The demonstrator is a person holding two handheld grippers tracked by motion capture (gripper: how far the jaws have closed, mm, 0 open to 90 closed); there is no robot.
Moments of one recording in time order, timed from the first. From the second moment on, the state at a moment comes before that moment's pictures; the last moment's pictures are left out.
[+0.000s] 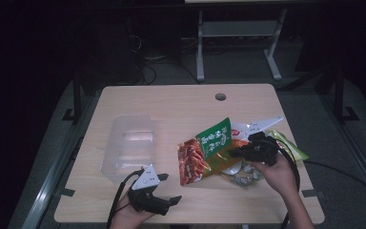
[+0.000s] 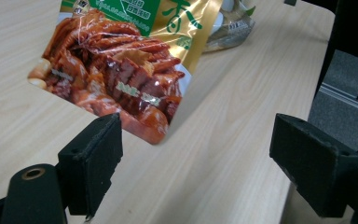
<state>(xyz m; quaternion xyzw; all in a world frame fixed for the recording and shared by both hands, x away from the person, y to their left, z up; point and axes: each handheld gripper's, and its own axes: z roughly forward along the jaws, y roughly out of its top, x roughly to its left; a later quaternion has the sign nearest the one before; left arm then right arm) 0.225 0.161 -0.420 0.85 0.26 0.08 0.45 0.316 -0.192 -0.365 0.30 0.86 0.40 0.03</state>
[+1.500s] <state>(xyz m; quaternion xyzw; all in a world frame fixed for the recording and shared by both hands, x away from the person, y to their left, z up) 0.317 0.101 -0.403 0.86 0.23 0.02 0.45 0.311 -0.188 -0.290 0.19 0.90 0.38 0.08</state>
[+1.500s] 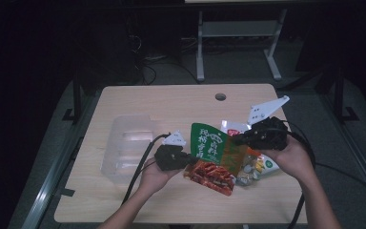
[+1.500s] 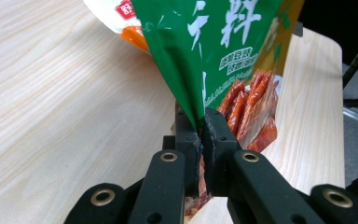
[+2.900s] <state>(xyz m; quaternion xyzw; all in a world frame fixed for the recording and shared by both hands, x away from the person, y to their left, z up) 0.292 0.113 -0.399 0.87 0.24 0.07 0.44 0.298 -0.190 -0.394 0.26 0.85 0.47 0.01</state>
